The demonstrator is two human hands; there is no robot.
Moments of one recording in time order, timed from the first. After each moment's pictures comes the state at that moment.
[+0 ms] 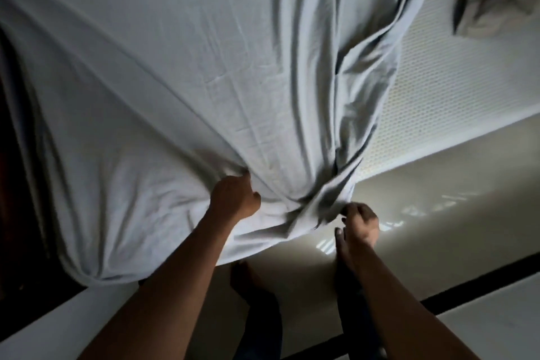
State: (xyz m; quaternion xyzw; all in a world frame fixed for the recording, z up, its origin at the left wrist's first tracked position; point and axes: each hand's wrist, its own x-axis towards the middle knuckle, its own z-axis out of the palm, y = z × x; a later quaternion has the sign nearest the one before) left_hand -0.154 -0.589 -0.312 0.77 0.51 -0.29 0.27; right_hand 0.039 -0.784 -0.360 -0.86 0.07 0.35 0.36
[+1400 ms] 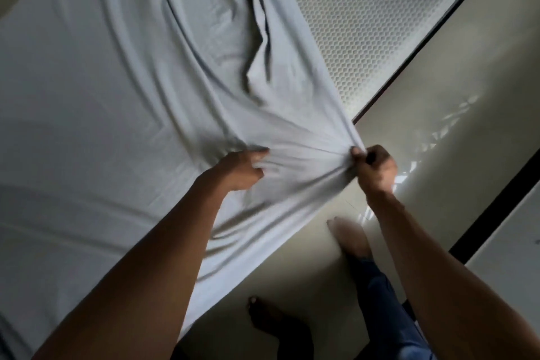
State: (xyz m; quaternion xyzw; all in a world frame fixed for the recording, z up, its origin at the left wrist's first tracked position) left_hand 0.105 -0.579 -0.313 0.83 0.31 -0.34 0.32; right_hand 0.249 -0.840 -0.412 -0.88 0.10 0.20 0.42
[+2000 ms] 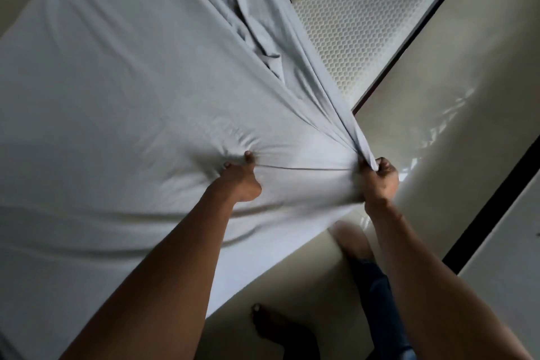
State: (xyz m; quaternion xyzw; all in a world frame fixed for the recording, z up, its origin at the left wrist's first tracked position) left_hand 0.129 -0.604 -0.326 0.79 0.31 -0.49 0.20; right_hand 0.247 -0.857 -0.417 -0.79 0.24 0.20 0.52
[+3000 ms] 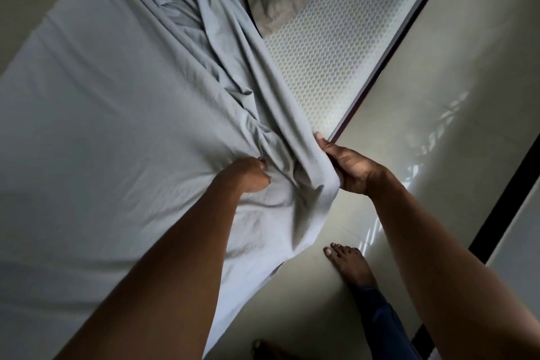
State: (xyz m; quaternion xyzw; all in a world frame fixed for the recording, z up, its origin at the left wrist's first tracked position) left_hand 0.241 -0.616 -0.308 0.85 0.24 -0.42 0.20; right_hand 0.350 -0.819 -0.379 -0.47 0.10 0.63 0.61
